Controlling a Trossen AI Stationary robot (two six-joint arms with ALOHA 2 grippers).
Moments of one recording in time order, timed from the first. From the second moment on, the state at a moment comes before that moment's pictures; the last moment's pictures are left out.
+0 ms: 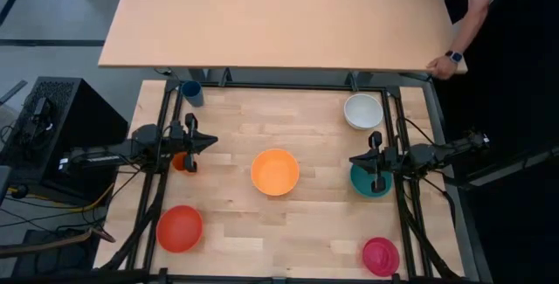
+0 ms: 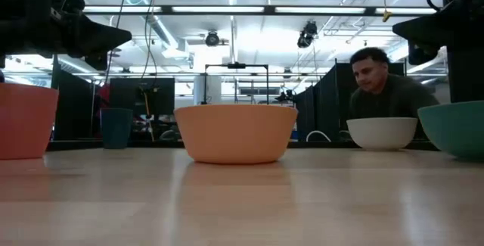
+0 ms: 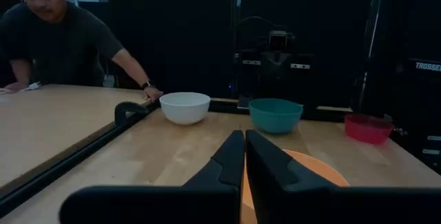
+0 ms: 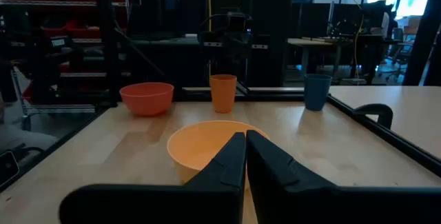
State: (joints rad) left arm 0.16 0.01 0.01 0.12 0.03 -0.06; right arm 0.34 0.01 0.01 0.06 0.39 -0.03
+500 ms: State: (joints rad) left arm 0.16 0.01 0.01 0.12 0.03 -0.06; right arm 0.34 0.01 0.01 0.06 0.39 -0.03
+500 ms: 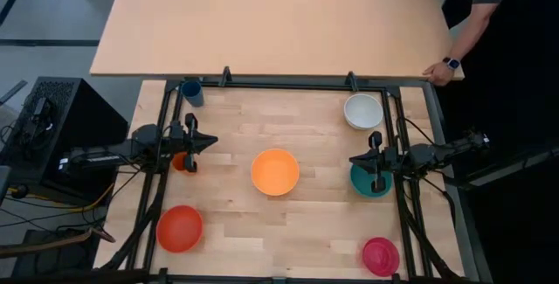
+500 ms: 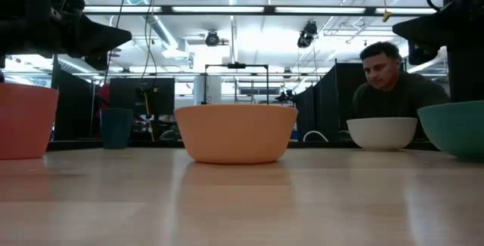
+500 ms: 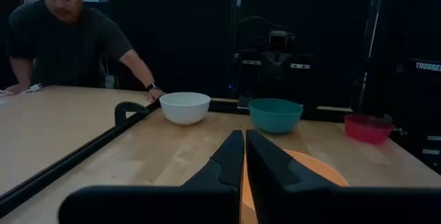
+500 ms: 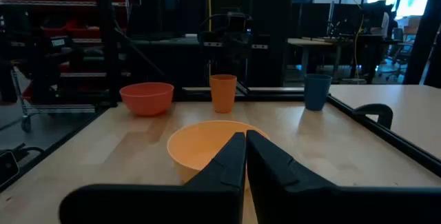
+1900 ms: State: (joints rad) left arm 0.16 0.00 0.01 0.15 0.03 -0.06; right arm 0.34 0.01 0.01 0.06 0.39 -0.04
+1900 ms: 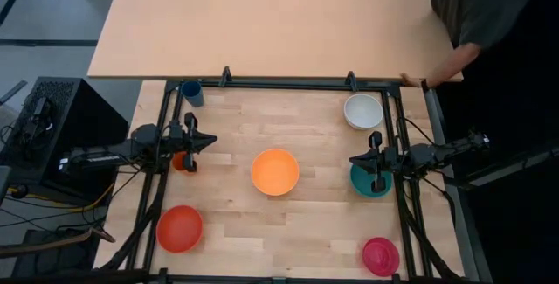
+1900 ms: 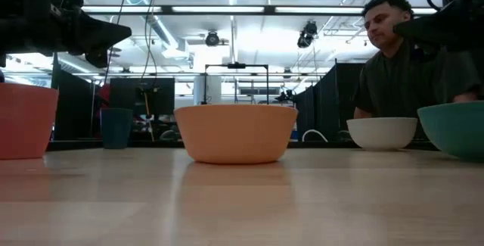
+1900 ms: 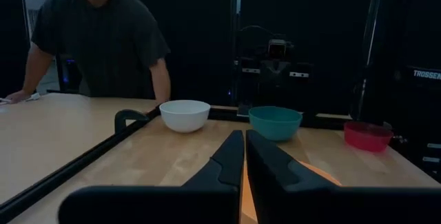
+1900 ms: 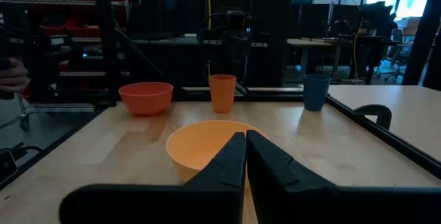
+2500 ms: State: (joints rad) left arm 0.16 0.03 0.15 -0.11 0.02 -0.14; right arm 0.34 0.01 0.01 0.07 0.42 -0.04
